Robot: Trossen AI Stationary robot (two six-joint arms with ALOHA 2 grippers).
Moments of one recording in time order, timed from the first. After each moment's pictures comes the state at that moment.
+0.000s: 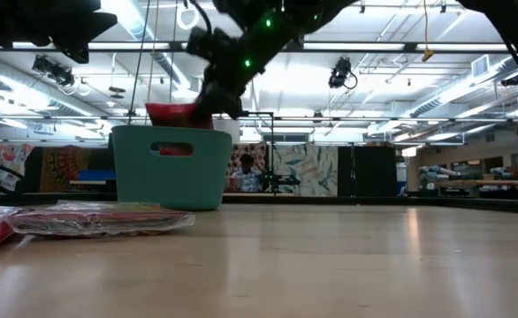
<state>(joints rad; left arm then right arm) -0.46 0.27 0.14 0.29 -0.52 0.11 -0.07 2.09 1.69 -0.20 0.35 -0.68</state>
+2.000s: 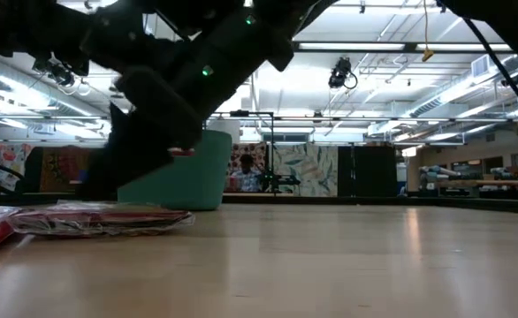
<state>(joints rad) -0.46 0.31 0.14 0.22 -0.57 0.04 0.22 2.41 1.87 -0.27 0.00 -0.19</state>
